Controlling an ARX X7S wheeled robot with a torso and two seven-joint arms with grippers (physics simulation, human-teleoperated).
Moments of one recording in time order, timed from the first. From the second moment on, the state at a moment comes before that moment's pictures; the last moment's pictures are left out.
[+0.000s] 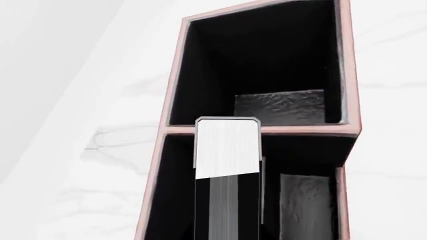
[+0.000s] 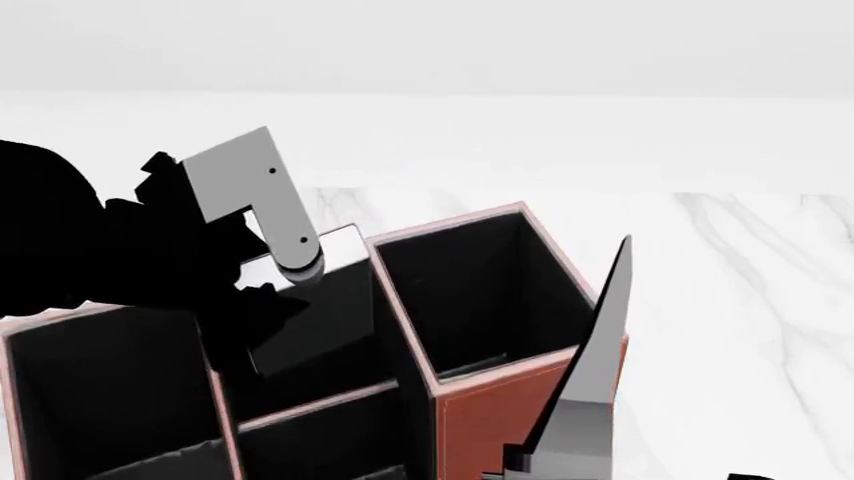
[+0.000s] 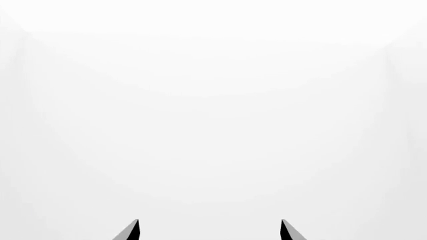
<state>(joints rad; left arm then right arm) -1.78 -0.43 1.80 -0.32 -1.23 -0.64 0.25 0.59 1.10 -0.91 -0.98 0.51 0.01 1.28</state>
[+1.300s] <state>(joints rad) -1.59 -0.34 1.84 -0.57 -1.10 -0.48 0.33 0.56 1.10 -0.91 -0.94 0.50 -0.03 1.27</state>
